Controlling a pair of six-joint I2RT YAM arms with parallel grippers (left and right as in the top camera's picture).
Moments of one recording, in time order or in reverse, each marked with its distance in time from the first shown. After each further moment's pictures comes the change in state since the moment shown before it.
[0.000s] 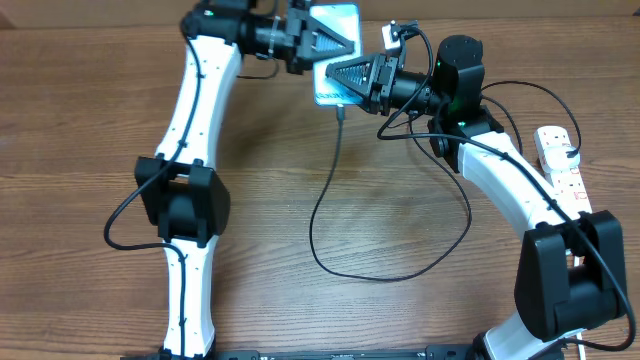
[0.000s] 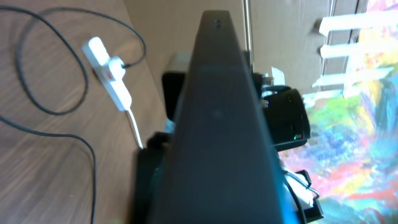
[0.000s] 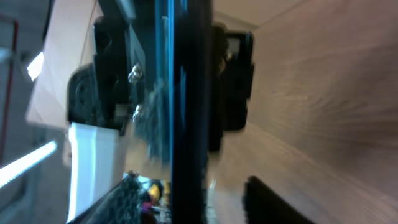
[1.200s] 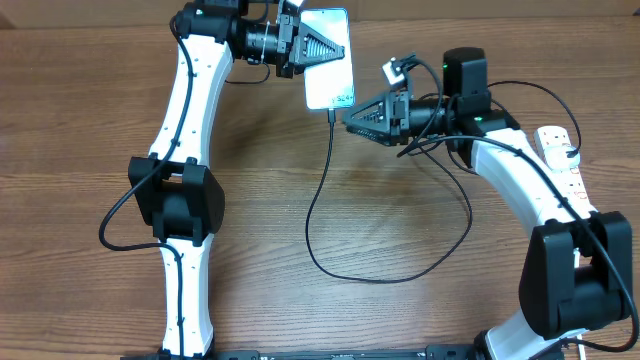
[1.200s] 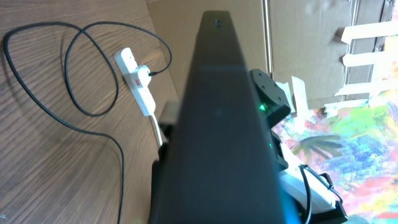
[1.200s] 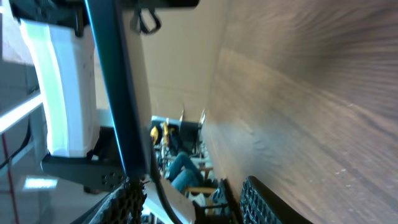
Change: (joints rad) left arm 0.045 0.000 0.000 -0.127 -0.074 0.148; right arm -0.059 0.000 0.008 -0.537 -0.305 -0.499
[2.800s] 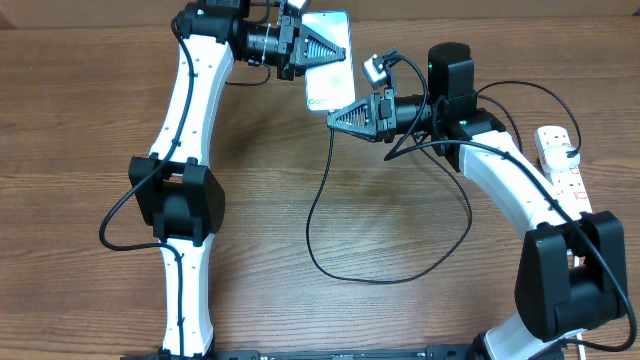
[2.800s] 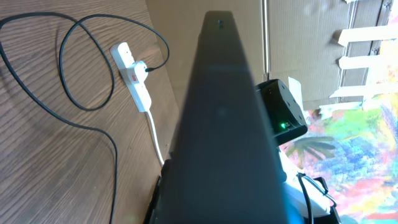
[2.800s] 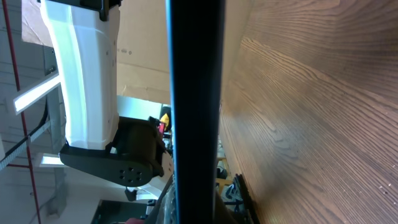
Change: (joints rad) left arm -0.005 0.000 0.000 -0.030 0.008 -0.008; right arm 0.056 0.000 0.000 0.172 -0.029 0.145
